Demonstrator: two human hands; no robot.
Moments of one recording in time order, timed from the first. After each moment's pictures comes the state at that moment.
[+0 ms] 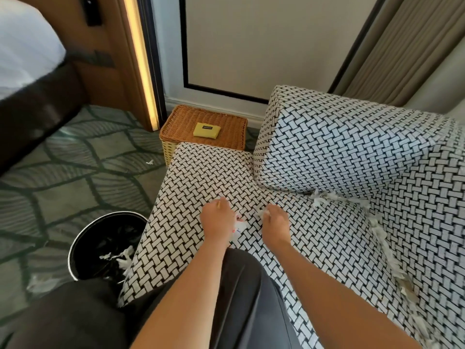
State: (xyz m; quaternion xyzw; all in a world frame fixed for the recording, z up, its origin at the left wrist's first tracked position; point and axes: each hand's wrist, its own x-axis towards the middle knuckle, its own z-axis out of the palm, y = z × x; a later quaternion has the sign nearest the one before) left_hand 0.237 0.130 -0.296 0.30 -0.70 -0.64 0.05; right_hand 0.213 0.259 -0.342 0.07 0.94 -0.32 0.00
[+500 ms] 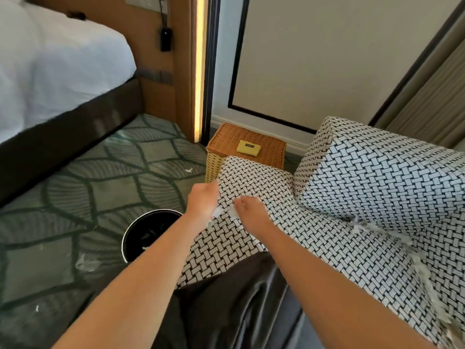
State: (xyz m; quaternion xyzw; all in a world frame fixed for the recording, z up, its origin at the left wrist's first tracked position) left_hand 0.255 -0.017 -0.258 0.29 -0.72 -0.63 0.10; right_hand 0.237 0.105 -0.263 -0.15 0.91 -0.37 0.13
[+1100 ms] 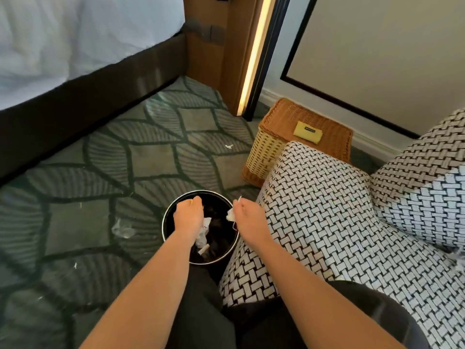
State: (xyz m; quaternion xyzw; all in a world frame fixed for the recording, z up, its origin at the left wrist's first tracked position) left_hand 0.284 -0.158 -0.391 0.50 -0.66 -0.56 0.06; right_hand 0.238 -0.031 -0.365 -0.19 0.90 -0.37 0.13
